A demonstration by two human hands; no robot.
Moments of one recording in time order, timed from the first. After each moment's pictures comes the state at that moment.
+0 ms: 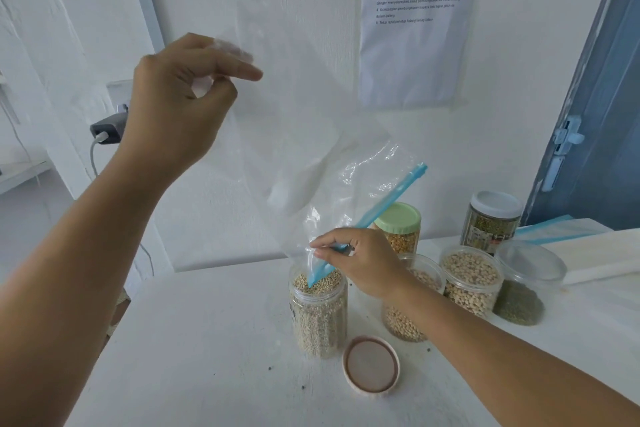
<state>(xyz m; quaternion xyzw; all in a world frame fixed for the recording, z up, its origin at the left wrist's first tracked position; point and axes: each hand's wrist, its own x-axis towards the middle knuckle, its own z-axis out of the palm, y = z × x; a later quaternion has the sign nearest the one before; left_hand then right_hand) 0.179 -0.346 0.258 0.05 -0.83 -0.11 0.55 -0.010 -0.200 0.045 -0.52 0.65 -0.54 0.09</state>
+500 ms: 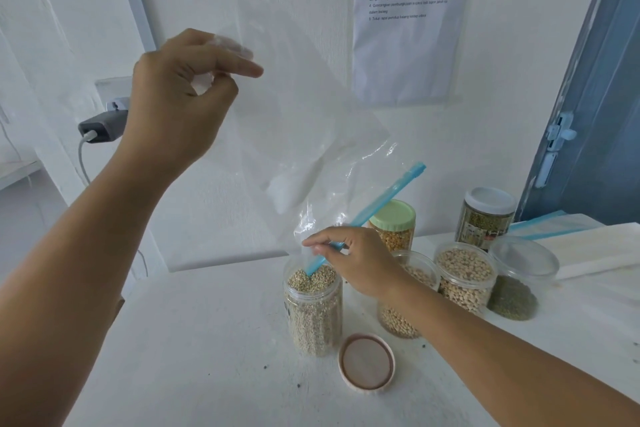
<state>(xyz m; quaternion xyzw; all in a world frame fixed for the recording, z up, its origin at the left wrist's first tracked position) 0.170 -0.344 0.257 0.04 -0.83 -0.10 0.55 -0.010 -0.196 0.047 -0.54 0.66 -0.52 0.10</state>
